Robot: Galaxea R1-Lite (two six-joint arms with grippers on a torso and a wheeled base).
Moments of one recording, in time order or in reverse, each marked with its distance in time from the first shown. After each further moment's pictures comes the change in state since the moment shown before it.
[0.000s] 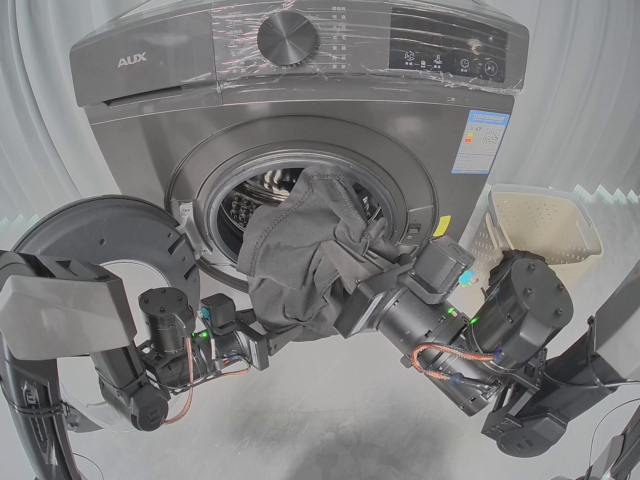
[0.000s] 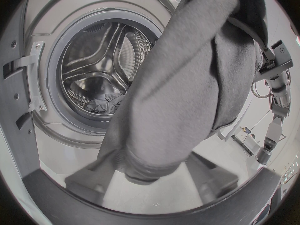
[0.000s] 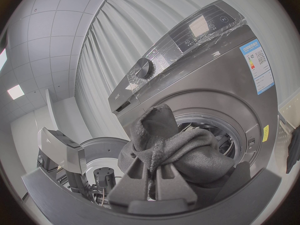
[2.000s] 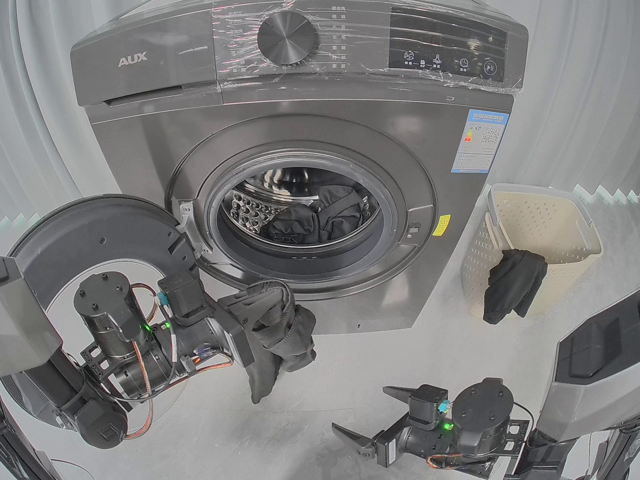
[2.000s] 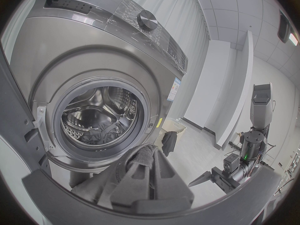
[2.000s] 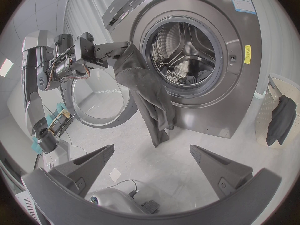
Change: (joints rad) left arm -0.091 -0.329 0.131 -0.005 0.062 -0.001; right arm 0.021 0.188 0.457 0.000 0.059 -0.001
